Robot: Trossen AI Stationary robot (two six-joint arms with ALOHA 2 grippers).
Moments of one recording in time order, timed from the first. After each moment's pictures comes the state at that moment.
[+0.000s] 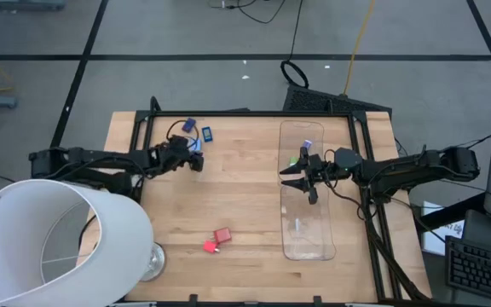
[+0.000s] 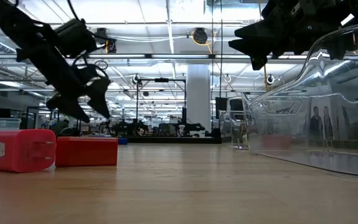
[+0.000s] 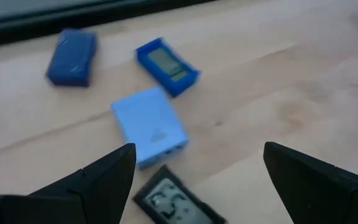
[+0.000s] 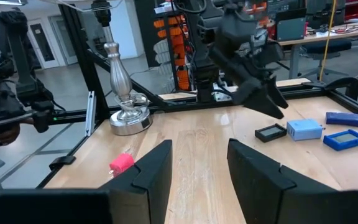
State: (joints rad) left arm 0.32 1.14 0.40 -0.06 -0.45 -0.66; right arm -0.11 1.08 0.35 0.71 -0.23 0.15
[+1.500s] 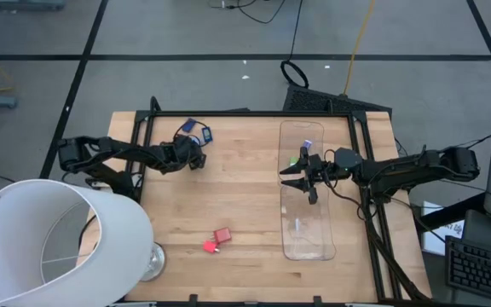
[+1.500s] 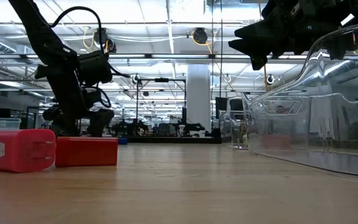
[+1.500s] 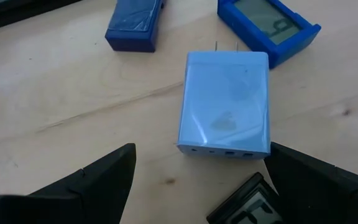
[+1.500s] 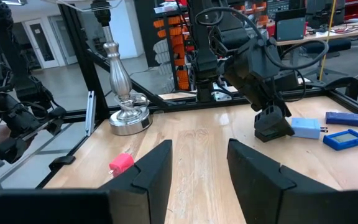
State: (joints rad) left arm 0.40 1.46 0.48 -0.12 -0.57 -0.71; right arm -0.11 1.08 0.35 0.71 -0.23 0.15
